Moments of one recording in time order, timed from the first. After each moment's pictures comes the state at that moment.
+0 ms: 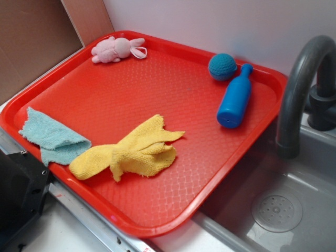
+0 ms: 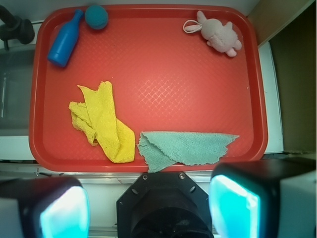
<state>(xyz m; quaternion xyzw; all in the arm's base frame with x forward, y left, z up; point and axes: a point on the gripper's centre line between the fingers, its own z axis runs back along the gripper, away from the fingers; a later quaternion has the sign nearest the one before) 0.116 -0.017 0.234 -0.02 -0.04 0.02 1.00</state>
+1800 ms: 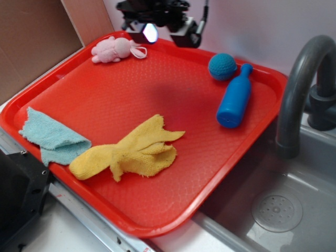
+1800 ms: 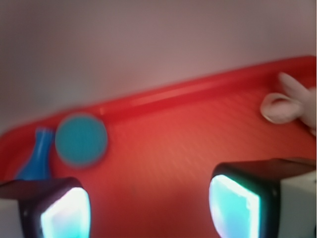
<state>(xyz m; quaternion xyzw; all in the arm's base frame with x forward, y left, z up) 0.325 -0.043 0.087 -0.03 -0.16 0.15 0.98</state>
